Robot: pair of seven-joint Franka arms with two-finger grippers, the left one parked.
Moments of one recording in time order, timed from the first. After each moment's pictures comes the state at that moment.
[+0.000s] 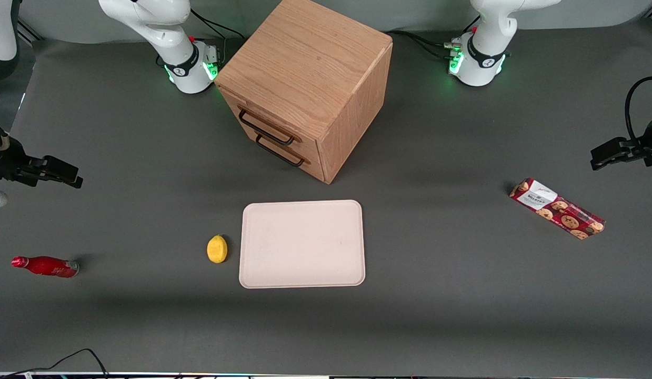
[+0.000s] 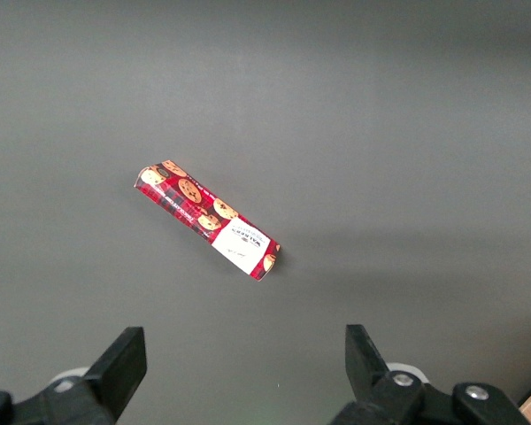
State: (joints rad) arm -0.14 0.16 0.15 -1.41 -0.04 1.55 0.08
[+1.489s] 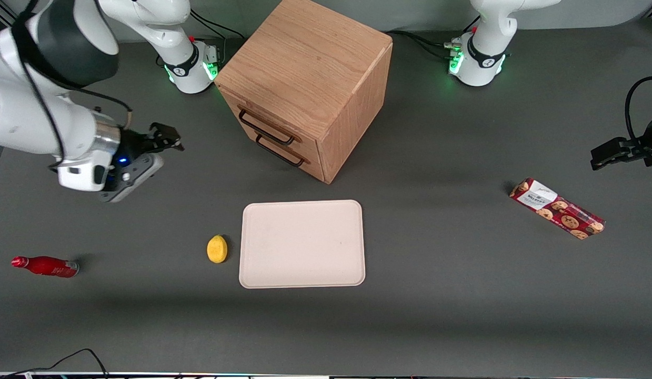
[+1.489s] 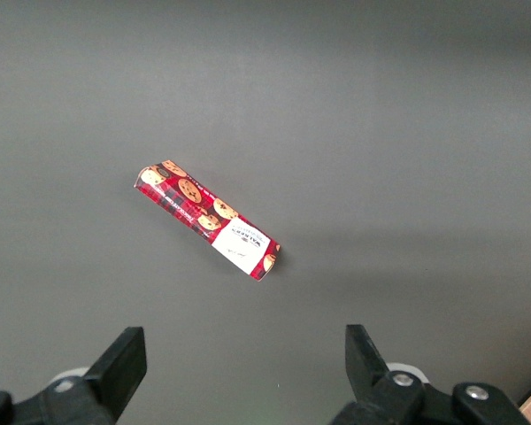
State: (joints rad) arm -0.14 0.14 0.42 -1.62 0.15 1.54 -0.37
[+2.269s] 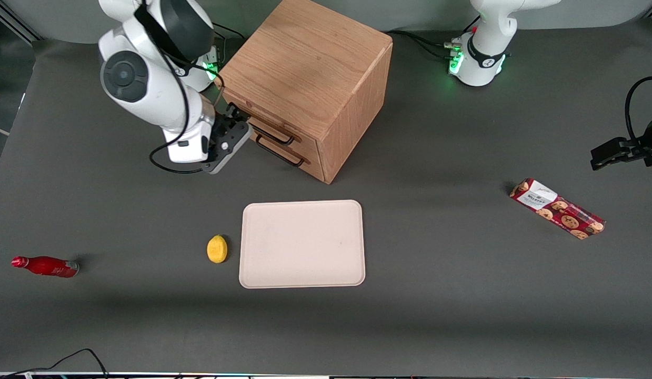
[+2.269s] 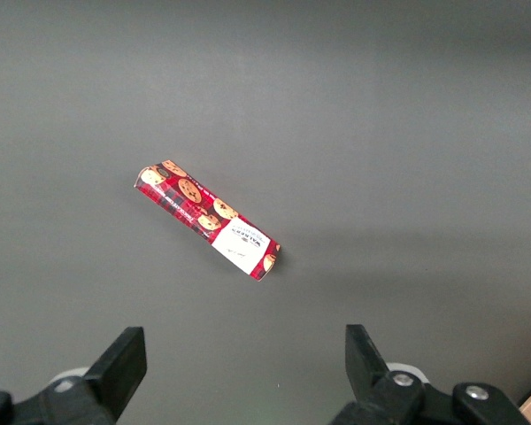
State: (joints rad) arm -0.14 0.09 0.65 -1.84 0.15 1.79 -0.30
